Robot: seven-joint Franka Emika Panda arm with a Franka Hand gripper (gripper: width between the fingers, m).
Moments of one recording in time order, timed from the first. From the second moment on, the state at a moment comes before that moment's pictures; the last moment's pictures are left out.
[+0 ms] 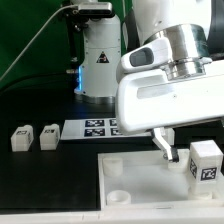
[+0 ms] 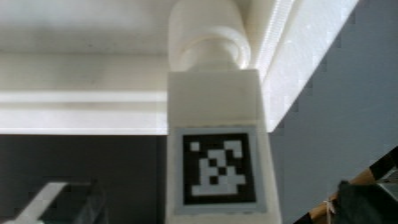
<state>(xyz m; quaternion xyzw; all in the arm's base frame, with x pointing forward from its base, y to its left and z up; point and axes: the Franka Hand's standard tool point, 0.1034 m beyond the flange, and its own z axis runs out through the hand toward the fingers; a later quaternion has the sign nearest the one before) 0.614 0.112 0.083 -0.95 -0.06 -0.29 0.05</state>
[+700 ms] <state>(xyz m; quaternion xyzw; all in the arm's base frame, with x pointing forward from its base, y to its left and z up) 0.644 0.107 0.102 -0.99 -0.05 -0.11 0.06</state>
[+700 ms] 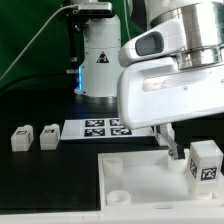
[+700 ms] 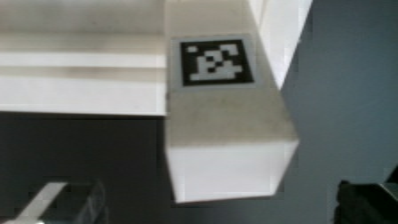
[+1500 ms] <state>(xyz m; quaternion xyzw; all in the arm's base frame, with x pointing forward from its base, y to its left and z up) 0.619 0.125 0.081 -0.99 -0.02 0.07 0.07</state>
